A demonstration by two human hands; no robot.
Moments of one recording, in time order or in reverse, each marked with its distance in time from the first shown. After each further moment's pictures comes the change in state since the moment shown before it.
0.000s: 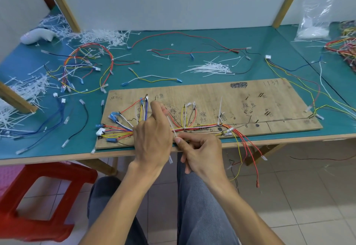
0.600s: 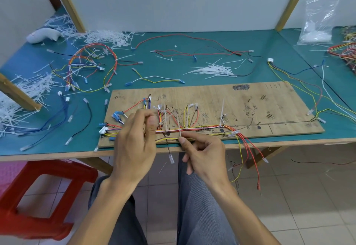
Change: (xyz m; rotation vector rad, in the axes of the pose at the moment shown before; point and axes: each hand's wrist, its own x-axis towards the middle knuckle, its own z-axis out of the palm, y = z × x) left_hand -0.022 -0.036 -0.037 -0.281 -0.030 -0.071; right_hand -0.005 0.000 -0.003 0.149 0.003 0.058
